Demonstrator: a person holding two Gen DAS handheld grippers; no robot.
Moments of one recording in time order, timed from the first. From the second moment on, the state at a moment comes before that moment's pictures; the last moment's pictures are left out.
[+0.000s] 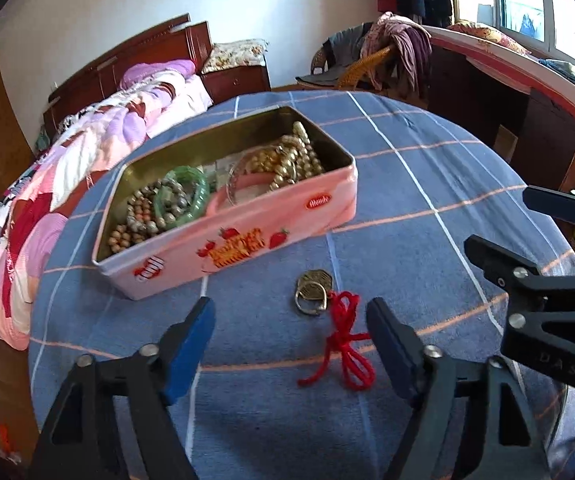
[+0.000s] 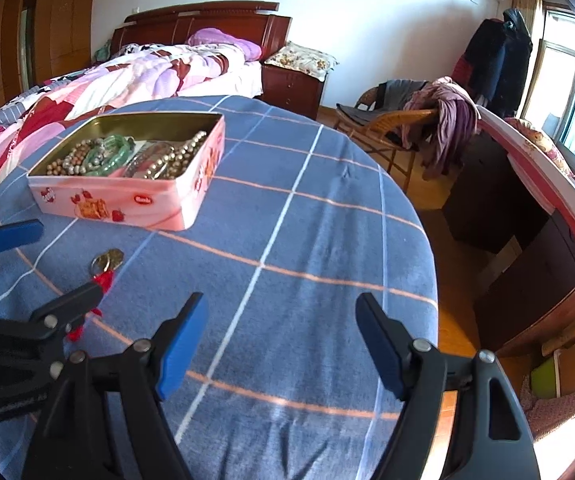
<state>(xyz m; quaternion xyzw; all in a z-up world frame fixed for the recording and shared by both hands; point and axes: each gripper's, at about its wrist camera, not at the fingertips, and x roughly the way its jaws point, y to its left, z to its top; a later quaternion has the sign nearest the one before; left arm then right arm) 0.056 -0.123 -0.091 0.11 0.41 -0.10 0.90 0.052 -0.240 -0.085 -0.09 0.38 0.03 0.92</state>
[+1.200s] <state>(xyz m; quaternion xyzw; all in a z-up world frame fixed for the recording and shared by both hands) 0.064 -0.057 -0.043 0.06 0.34 -0.10 0.93 0.056 -0.180 -0.082 -0.09 0.38 0.14 0.91</state>
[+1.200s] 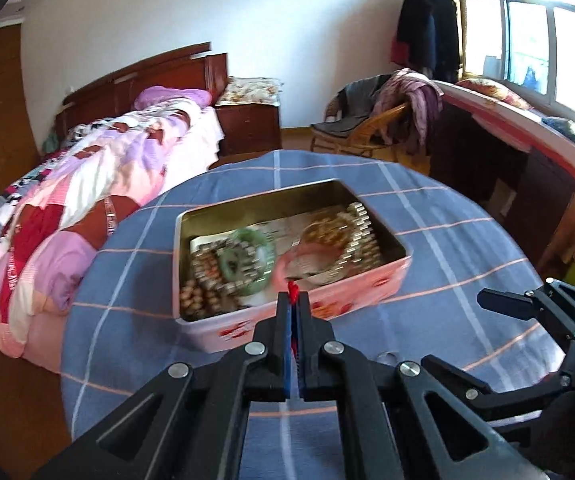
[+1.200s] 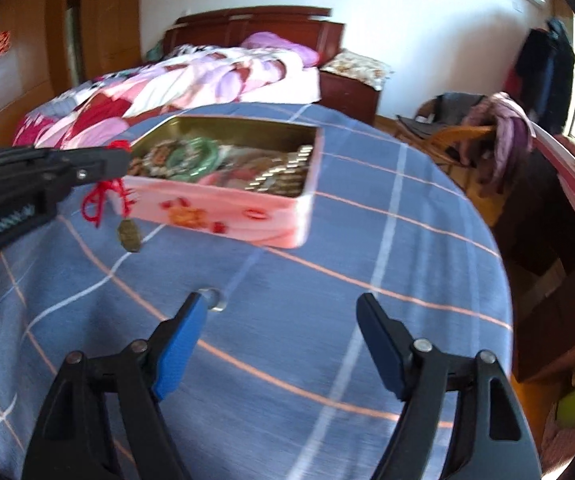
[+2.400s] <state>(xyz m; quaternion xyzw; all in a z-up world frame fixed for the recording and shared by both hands) 0.059 -0.023 -0.044 0.02 0.33 -0.10 0.94 0.058 -0.139 -0.068 -0.10 0.39 0.18 0.90</state>
